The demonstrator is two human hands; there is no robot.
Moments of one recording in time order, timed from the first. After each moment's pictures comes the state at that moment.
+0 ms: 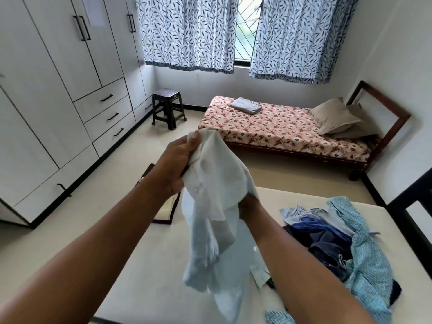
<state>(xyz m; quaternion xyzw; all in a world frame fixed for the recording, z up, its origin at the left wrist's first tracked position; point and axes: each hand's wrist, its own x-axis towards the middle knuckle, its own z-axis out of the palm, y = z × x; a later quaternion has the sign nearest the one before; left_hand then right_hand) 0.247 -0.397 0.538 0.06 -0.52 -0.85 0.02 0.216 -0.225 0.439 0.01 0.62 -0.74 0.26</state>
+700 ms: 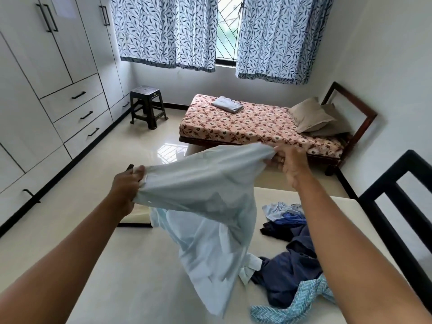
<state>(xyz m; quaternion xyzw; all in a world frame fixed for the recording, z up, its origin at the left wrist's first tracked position) 0.214 -0.492 0.417 0.28 -0.62 -0.73 0.09 0.110 -0.081 0.495 0.11 0.65 -0.75 0.00</state>
